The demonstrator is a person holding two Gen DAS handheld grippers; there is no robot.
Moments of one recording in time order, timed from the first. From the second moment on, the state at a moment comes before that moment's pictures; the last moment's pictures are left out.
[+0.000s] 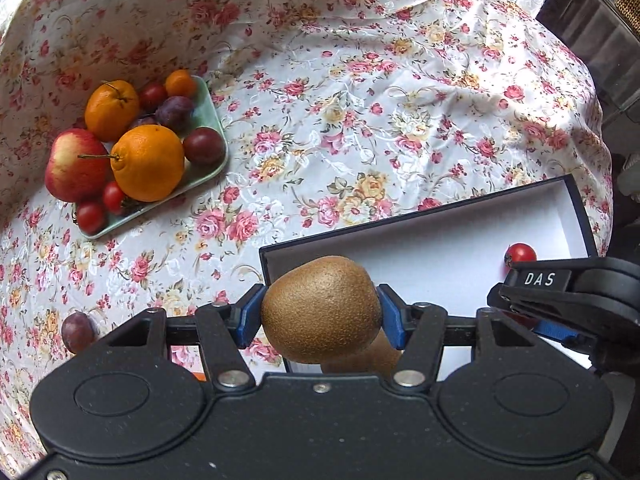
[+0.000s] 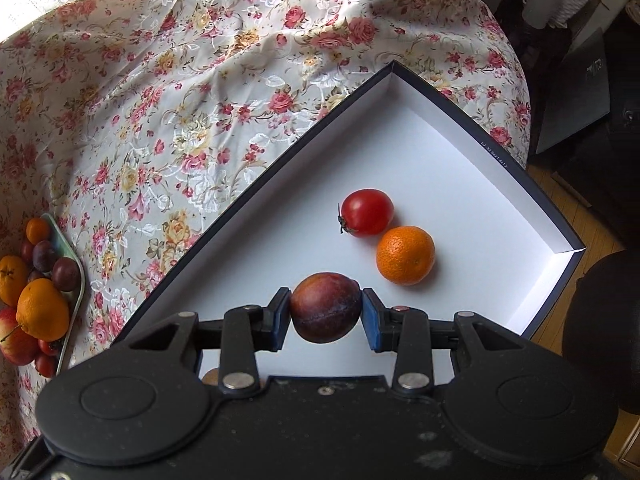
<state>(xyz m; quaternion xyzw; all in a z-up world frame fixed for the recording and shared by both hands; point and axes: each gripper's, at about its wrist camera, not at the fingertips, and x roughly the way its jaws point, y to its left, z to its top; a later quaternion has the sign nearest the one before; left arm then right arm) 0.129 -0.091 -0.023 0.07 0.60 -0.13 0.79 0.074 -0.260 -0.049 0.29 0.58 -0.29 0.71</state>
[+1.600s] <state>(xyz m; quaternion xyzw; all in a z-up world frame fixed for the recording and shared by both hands) 0.130 -0.120 -0.034 0.08 0.61 -0.13 0.78 0.060 -0.299 -0.062 0.28 0.66 -0.27 0.65</state>
